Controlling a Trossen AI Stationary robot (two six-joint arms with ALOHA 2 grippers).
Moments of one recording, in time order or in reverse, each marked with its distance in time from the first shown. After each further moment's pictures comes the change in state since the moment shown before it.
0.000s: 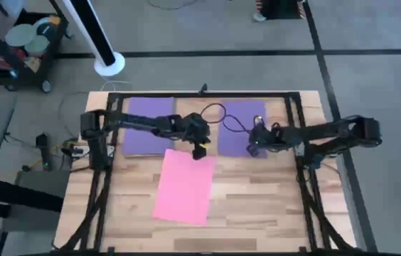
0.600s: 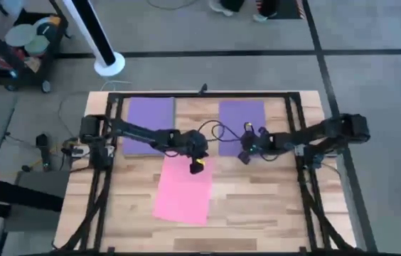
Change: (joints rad) left arm -0.106 0.000 -0.145 0.103 -0.063 -0.121; right arm 0.042 0.219 -0.006 0.219 0.006 -0.051
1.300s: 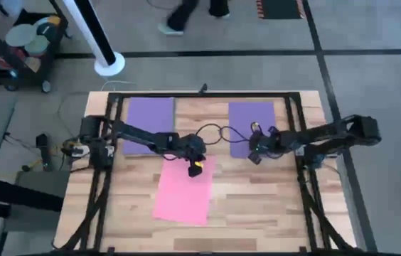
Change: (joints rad) left arm -0.020 0.000 -0.017 0.002 -0.002 -0.031; right arm -0.031 -0.180 -0.008 -0.325 0.001 -0.006
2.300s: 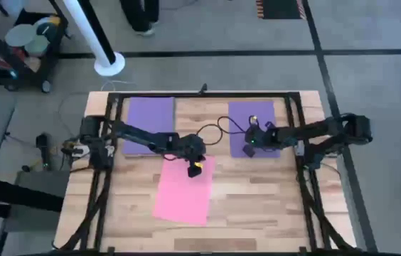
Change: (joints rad) left arm 0.000 0.000 0.000 -0.012 0.001 0.010; right arm -0.096 0.096 0.007 0.151 0.019 -0.046
